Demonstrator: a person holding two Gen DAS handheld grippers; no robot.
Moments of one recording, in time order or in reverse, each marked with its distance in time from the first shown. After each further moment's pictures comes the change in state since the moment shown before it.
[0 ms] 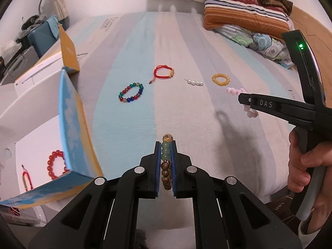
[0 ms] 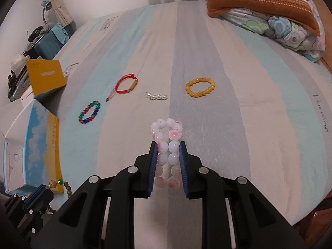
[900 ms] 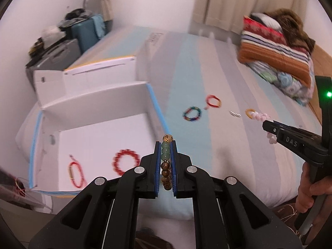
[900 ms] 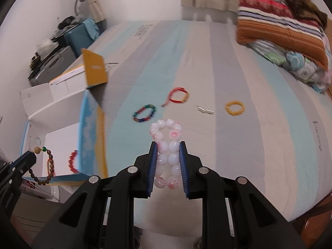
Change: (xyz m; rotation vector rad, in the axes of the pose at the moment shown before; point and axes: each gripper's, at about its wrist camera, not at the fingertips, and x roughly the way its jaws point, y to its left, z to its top) left arm -0.111 0.133 -0.007 -0.197 -0.113 0.118; right arm -0.085 0.123 -0.014 -0.169 -0.070 0.061
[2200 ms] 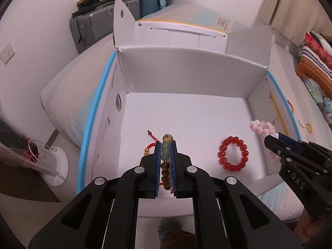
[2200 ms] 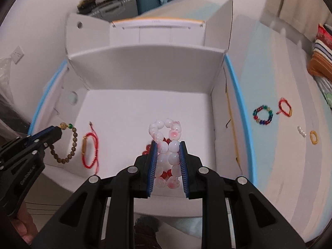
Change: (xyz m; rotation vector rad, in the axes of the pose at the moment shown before) left arm 0.065 0.202 -0.046 -0.230 0.134 0.184; right arm 0.097 0.247 -0.038 -0.317 0.150 0.120
